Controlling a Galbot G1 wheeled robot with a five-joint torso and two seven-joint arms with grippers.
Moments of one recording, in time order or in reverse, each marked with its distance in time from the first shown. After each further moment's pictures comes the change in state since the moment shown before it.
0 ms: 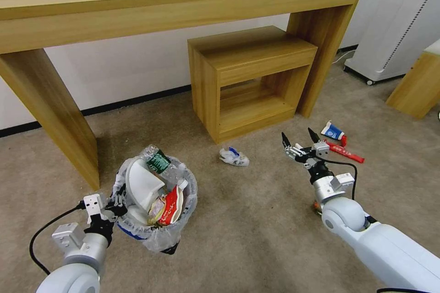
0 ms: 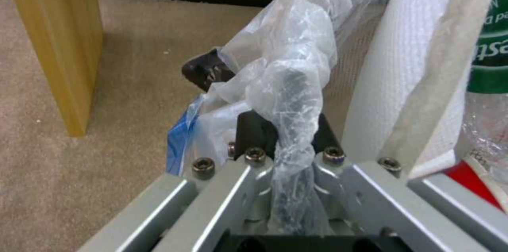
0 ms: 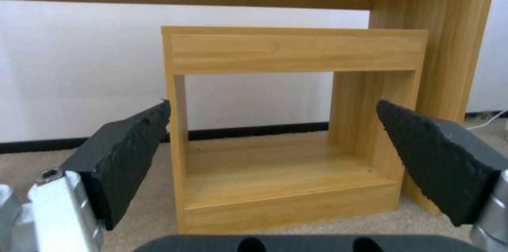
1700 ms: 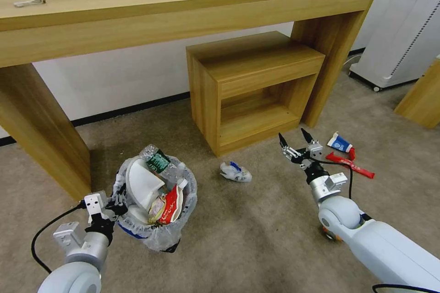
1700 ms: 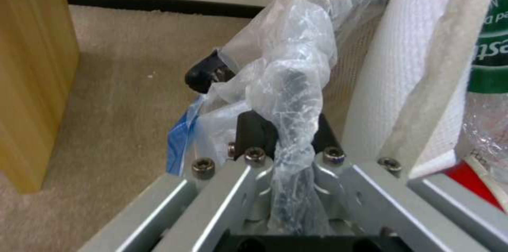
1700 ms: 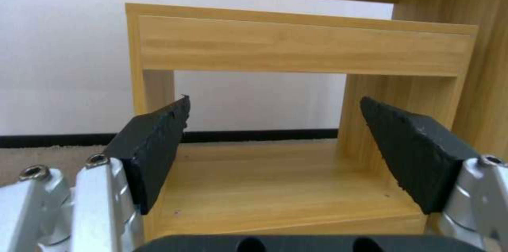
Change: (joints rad) left arm -0.015 -0.006 0.004 0.015 -0.001 -0.003 0.000; right arm 0.040 0.021 -0.039 -0.057 -0.034 0.007 -0.024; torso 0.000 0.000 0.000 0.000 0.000
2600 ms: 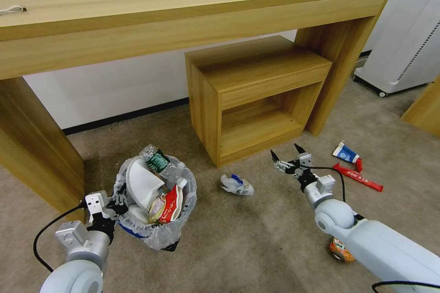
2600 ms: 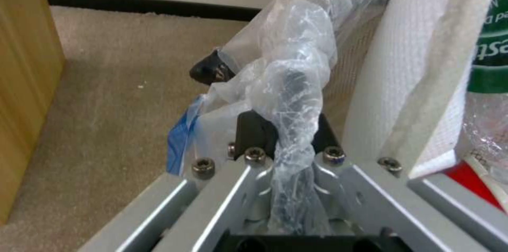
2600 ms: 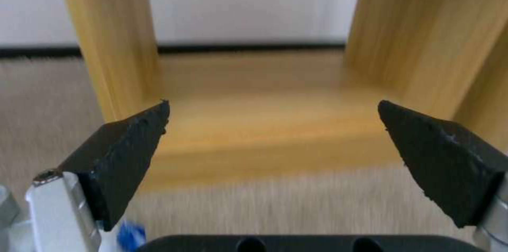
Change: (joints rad) left arm -0.045 -0.004 0.019 0.043 -0.003 0.007 -0.006; right arm 0.178 -0.024 -0.280 -0.136 0.182 -0.172 0.043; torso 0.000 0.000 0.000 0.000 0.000
